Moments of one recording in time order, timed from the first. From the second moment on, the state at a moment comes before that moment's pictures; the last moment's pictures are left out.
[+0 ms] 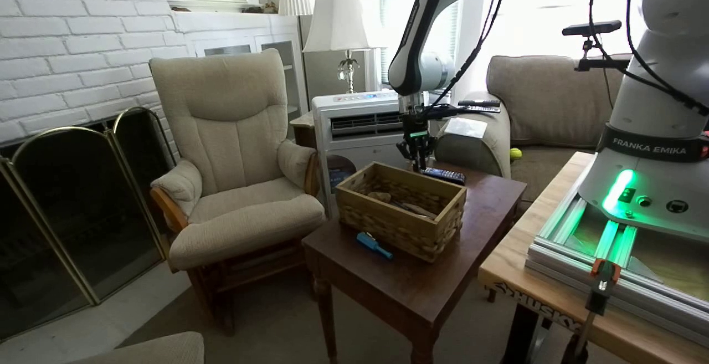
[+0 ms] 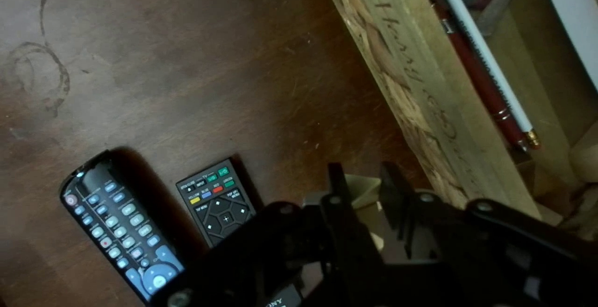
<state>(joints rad) -0.04 0.58 -0.02 -2.24 0.18 2.61 0.17</state>
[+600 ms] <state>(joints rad) -0.04 0.58 -0.02 -2.23 0.21 2.62 0.29</state>
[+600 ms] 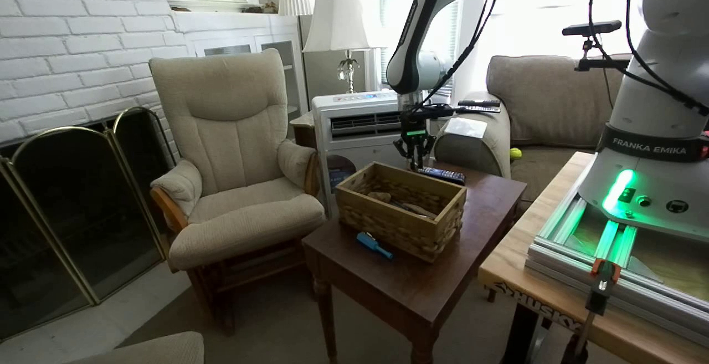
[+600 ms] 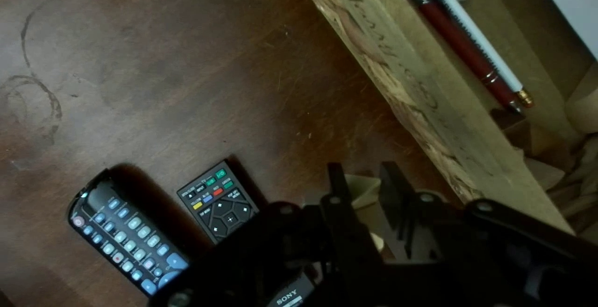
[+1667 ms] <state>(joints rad) -0.03 0.68 -0.02 -2.16 0.24 2.66 0.33</state>
